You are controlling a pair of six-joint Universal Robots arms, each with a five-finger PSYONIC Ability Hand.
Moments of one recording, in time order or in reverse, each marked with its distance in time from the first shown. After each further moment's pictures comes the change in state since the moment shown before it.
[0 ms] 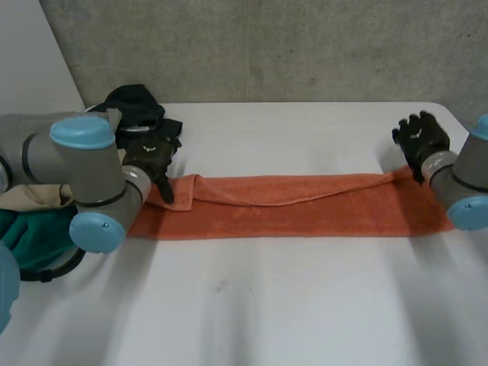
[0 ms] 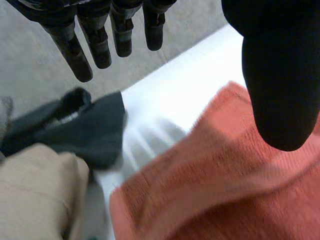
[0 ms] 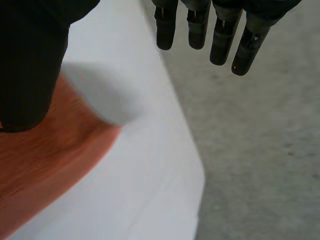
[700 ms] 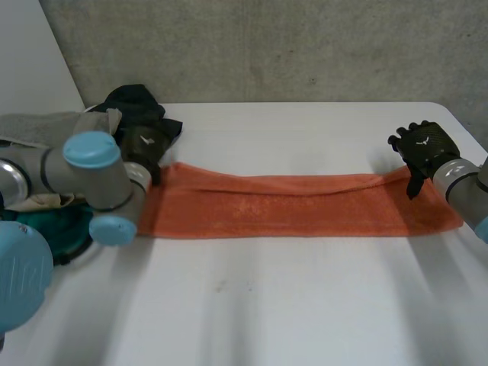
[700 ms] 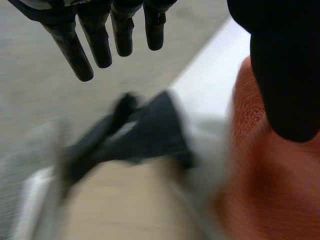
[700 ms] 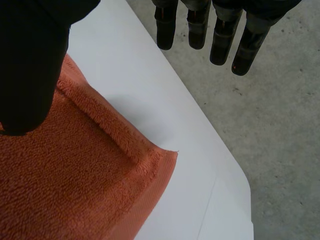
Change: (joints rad) left arm 0.045 -0.166 0.131 0.249 -0.045 0.278; right arm -0.029 -0.284 0.390 -0.027 -0.108 0.218; left_hand 0.000 -0.001 0.000 0.000 0.000; right_hand 0.000 0.000 0.000 0.000 0.000
